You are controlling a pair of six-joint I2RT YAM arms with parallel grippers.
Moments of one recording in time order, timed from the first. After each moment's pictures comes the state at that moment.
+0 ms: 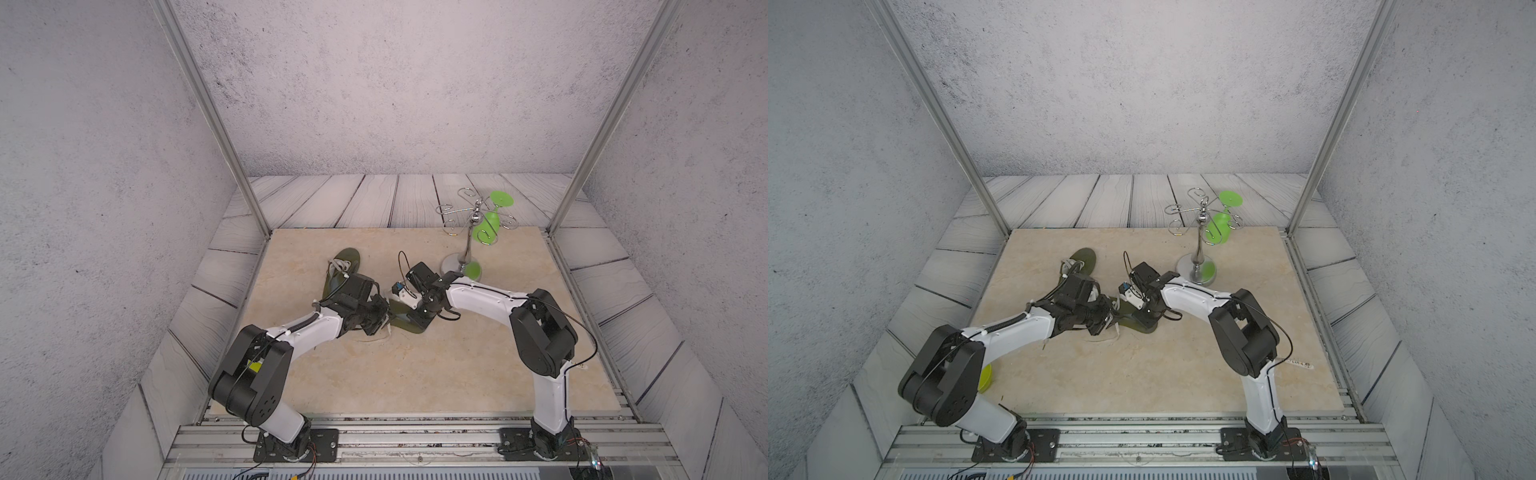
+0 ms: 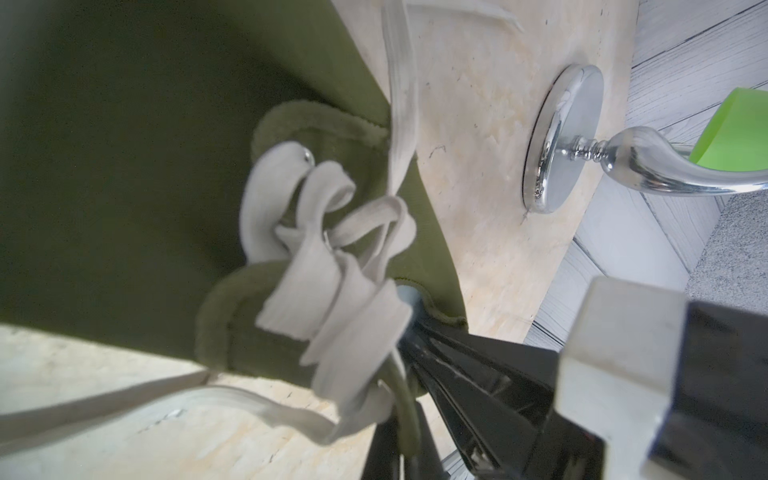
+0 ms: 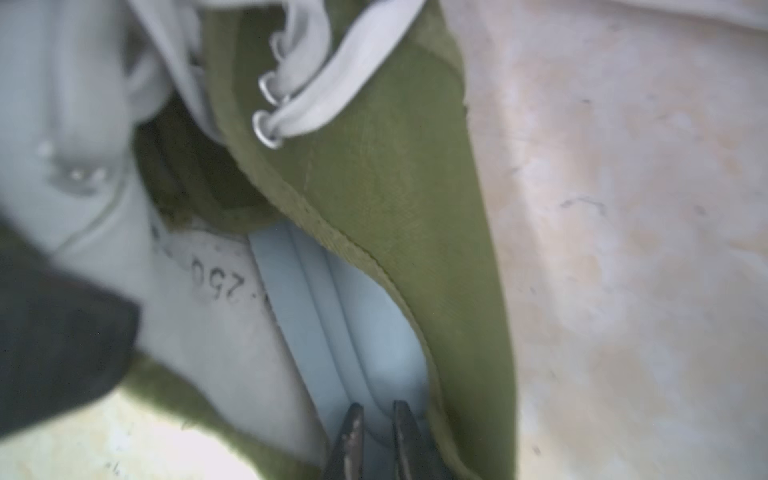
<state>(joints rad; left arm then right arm) -0.51 1.56 0.88 -0.17 0.41 -1.21 0.73 1.95 1.46 -0.75 -0.14 -0.19</state>
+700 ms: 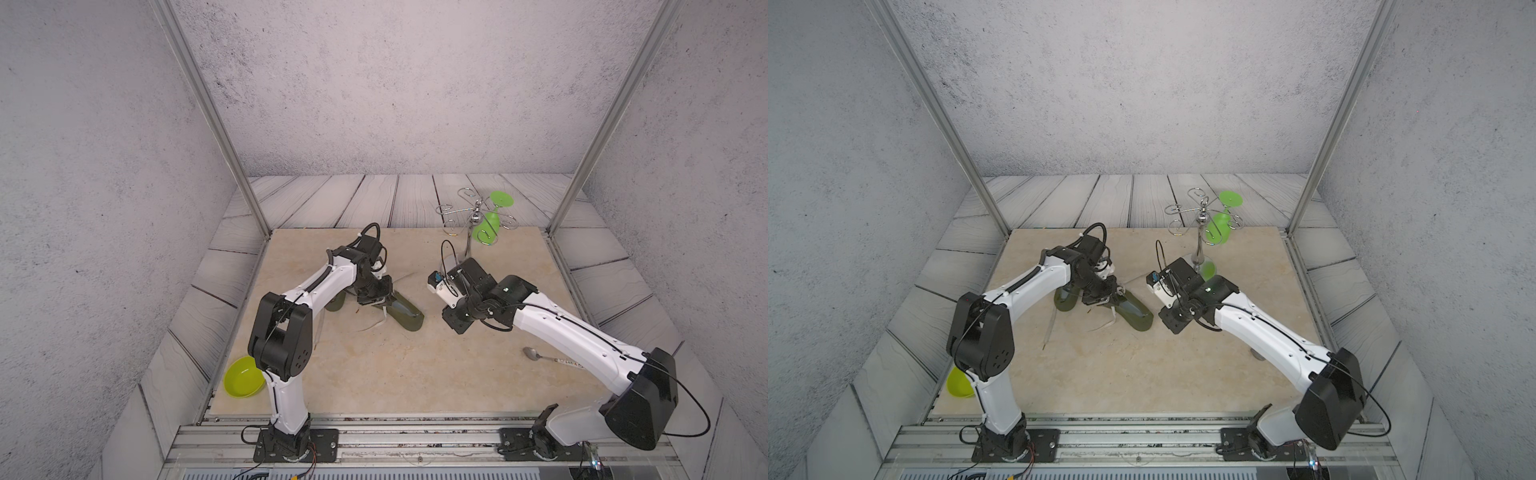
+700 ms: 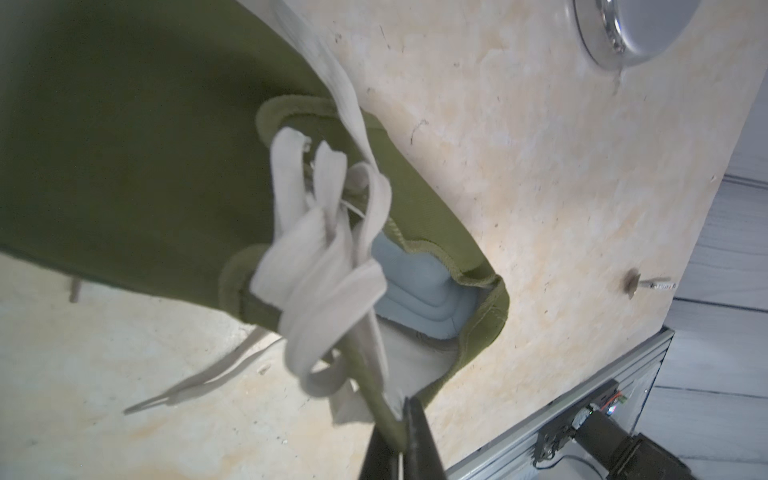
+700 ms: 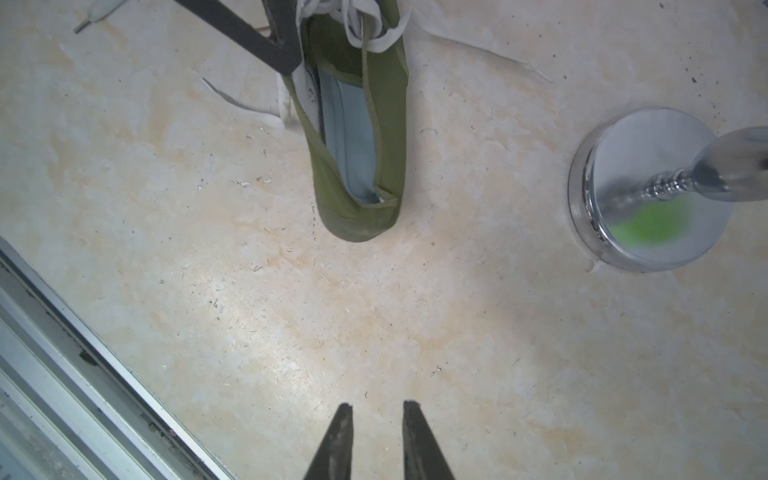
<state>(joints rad) -0.46 1.87 1.53 -0.97 0.42 -0.41 0.73 1.41 1.28 -0.95 -0.02 -0.09</state>
